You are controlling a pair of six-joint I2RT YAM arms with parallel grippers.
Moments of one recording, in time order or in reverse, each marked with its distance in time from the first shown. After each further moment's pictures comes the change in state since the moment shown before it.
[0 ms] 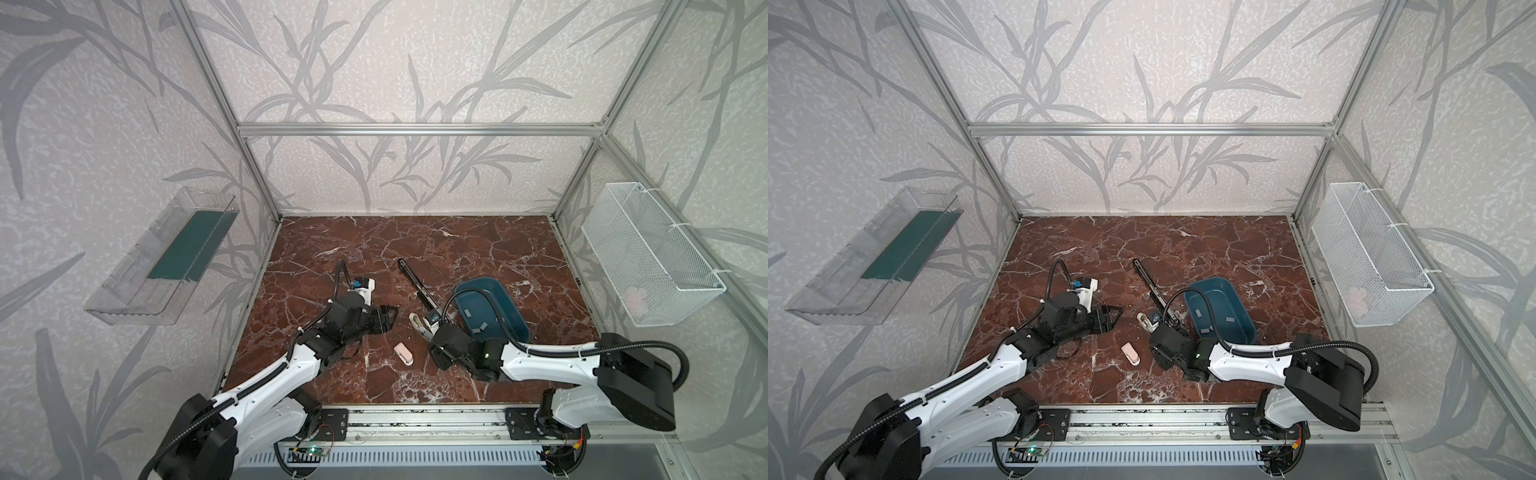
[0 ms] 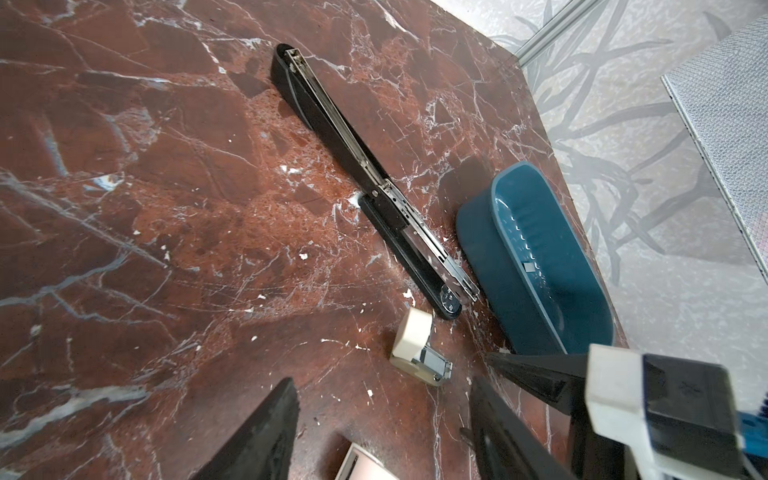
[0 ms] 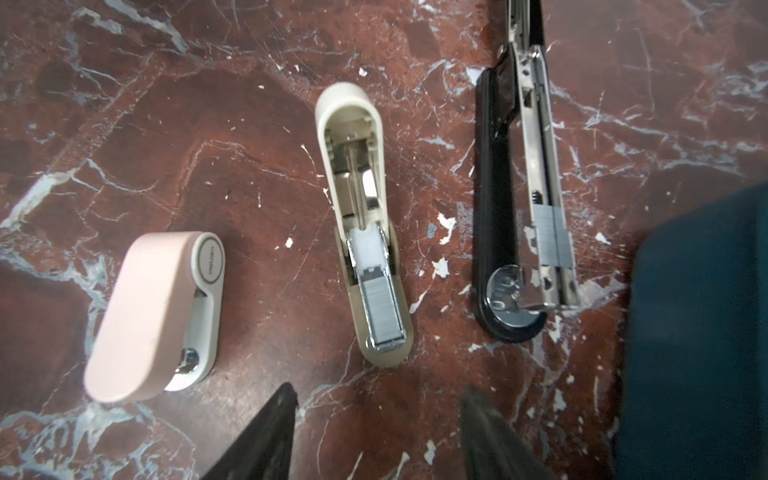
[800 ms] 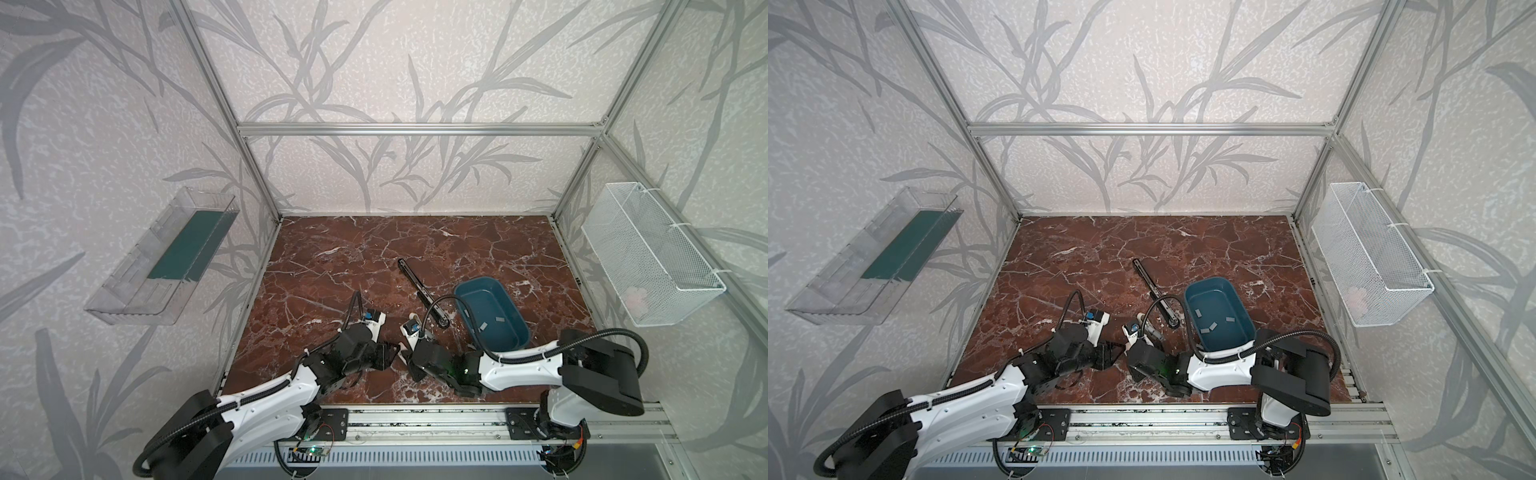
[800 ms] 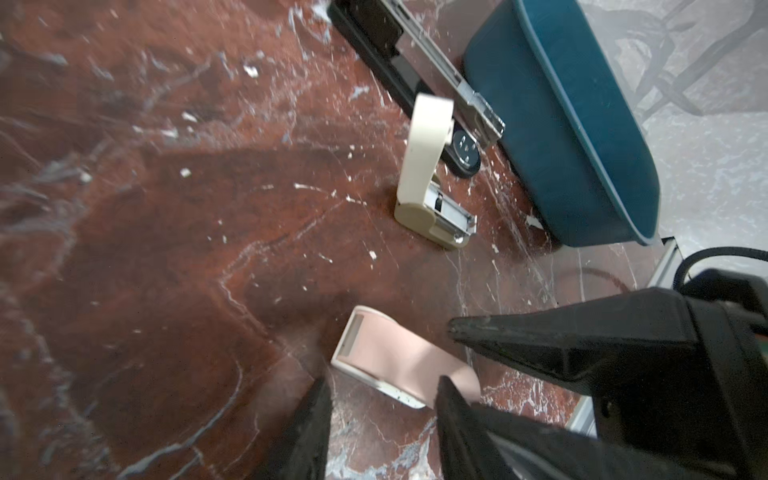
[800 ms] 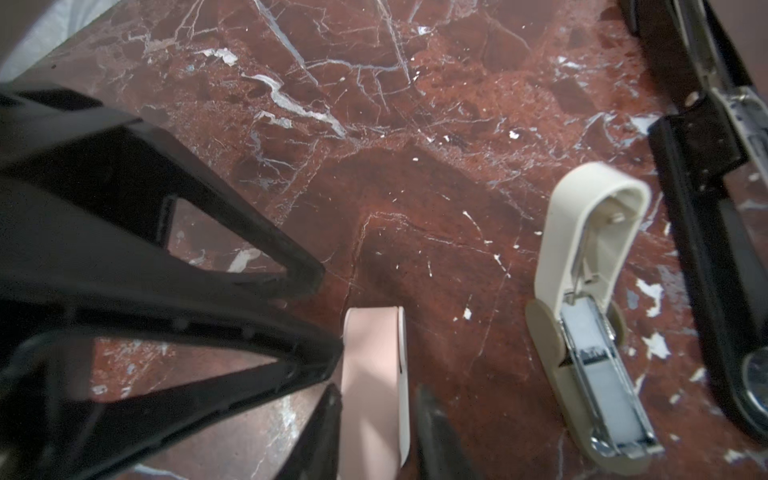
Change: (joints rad) left arm -0.211 -0.099 -0.229 0.057 -0.052 0.001; right arm 0.190 0.139 0.093 0.193 0.049 0.170
